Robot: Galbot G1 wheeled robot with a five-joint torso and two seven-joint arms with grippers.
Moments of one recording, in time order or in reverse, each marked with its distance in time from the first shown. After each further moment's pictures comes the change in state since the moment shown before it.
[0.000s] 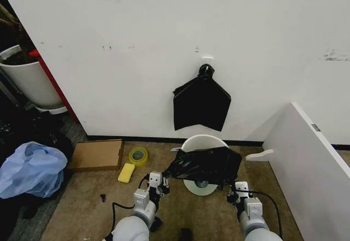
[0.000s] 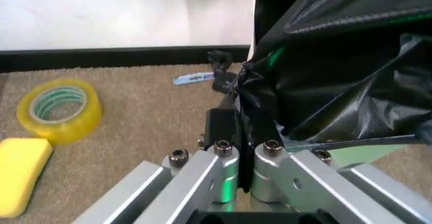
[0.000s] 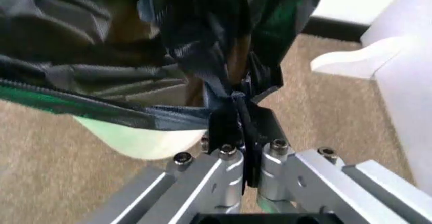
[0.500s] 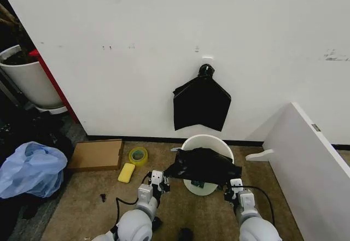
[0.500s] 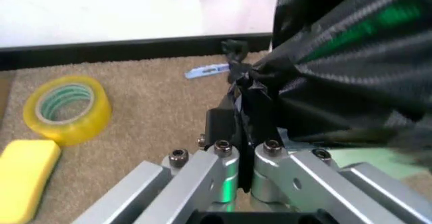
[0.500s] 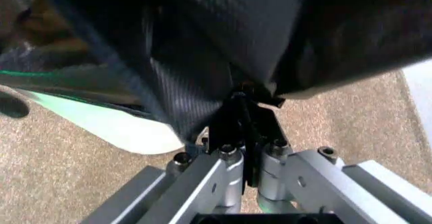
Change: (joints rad) left arm -0.104 -0.059 0.024 0.103 -0.003 0.073 -0.032; right arm 0.115 -0.002 -0.025 -0.091 0.085 -0.074 0.000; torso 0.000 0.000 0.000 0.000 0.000
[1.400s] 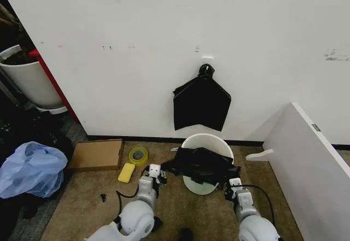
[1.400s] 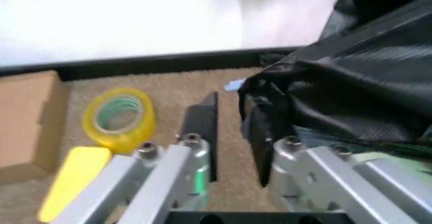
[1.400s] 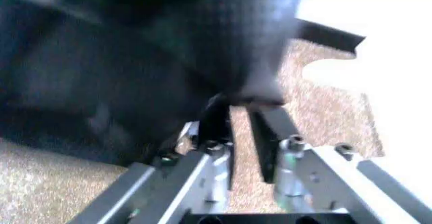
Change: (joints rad) left arm 0.040 0.024 -0.082 -0.047 0.032 0.023 -0.038; right arm -0.055 -0.044 -0.002 0.005 -0.136 0.100 -0.028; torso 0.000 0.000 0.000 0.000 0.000
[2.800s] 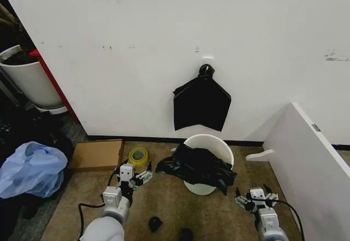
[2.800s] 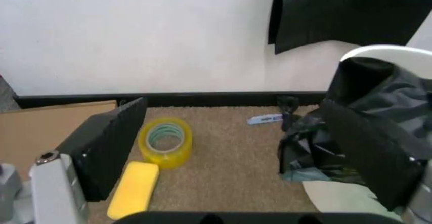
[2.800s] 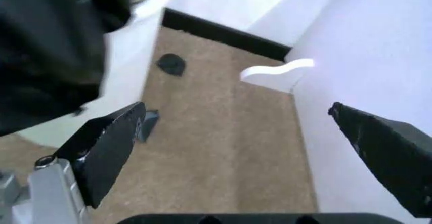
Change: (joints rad) left arm 0.287 0.104 -0.216 -0.279 0.039 -0.084 -0.002; right arm -0.241 -0.019 0.166 0.141 -0.100 0.062 0.029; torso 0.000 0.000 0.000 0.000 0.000
